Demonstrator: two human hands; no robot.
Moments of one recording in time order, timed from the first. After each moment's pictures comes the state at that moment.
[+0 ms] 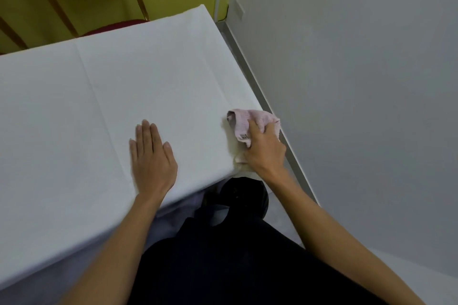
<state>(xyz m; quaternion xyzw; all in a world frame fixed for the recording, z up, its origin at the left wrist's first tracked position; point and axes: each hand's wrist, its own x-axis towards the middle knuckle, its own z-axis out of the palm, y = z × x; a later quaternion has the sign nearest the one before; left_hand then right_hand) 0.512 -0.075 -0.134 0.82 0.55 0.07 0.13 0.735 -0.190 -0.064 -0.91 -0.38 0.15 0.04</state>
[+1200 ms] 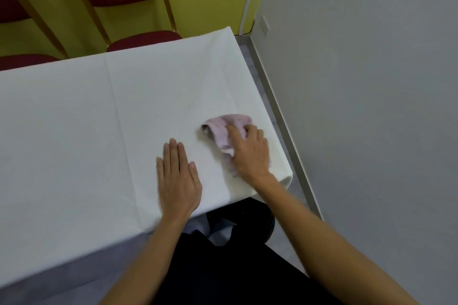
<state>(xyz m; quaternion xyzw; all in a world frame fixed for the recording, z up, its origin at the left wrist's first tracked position) 0.548 -0.095 -0.132 0.81 0.57 0.08 0.11 0.732 -0.113 -0.086 -0.84 -0.54 0.09 0.05</state>
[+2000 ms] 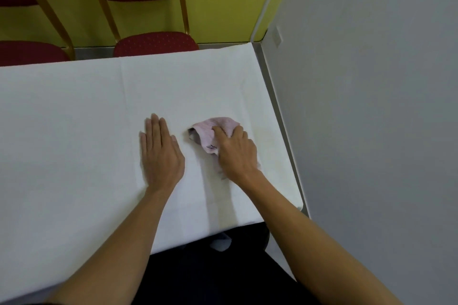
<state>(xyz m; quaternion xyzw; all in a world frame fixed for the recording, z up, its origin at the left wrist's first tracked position) 0.542 0.029 -0.147 0.76 0.62 0.16 0.11 0.706 -0.024 -0.074 -0.80 -0.58 0.13 -0.02</state>
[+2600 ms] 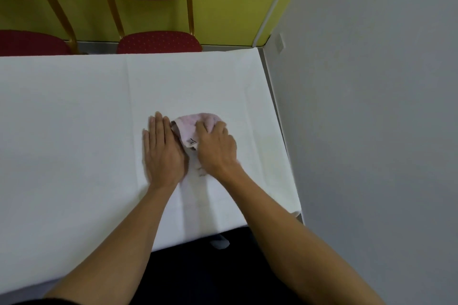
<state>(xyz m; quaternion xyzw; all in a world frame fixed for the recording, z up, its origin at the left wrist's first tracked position) 0.547 0.031 -0.140 0.75 0.63 0.15 0.11 0.665 0.010 -0.060 -0.78 -0.60 0.16 -0.05</state>
